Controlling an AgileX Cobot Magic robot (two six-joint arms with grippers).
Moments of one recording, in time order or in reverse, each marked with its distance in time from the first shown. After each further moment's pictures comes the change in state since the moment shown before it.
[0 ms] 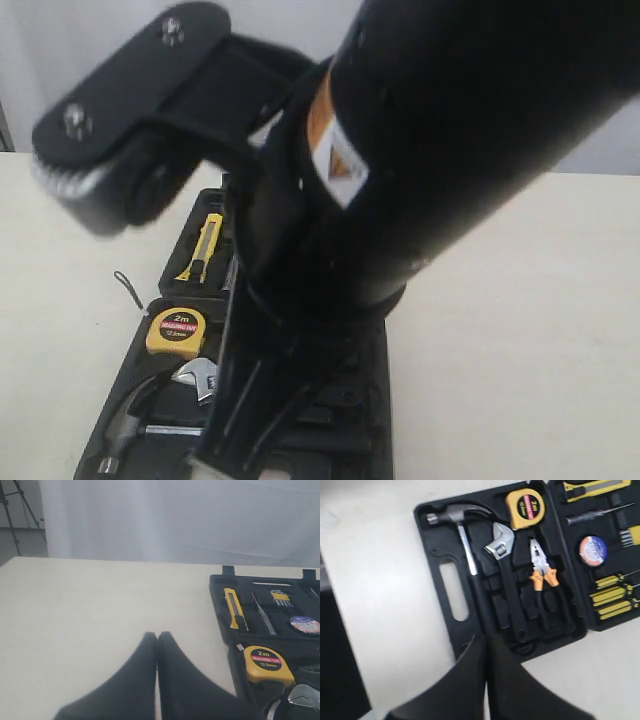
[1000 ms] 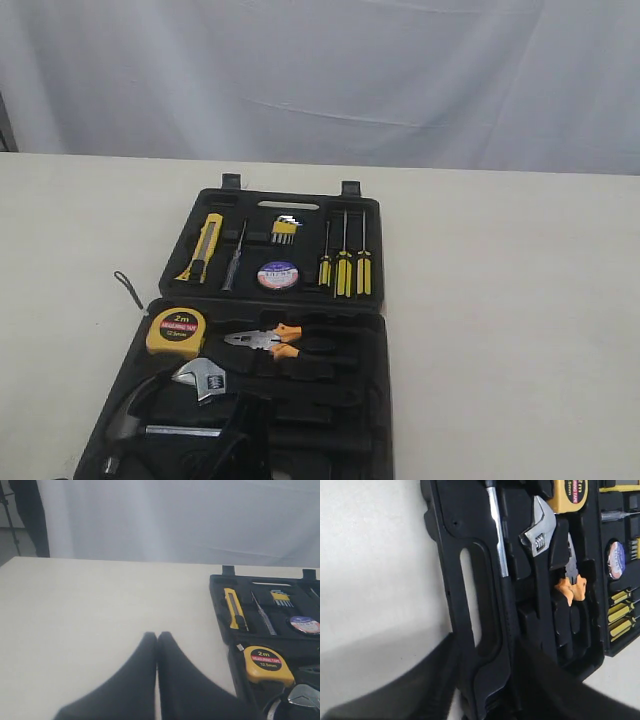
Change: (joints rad) left arm 0.000 0.000 0.000 0.000 0.000 0.000; right arm 0.376 0.362 0.364 -0.685 -0.242 0.728
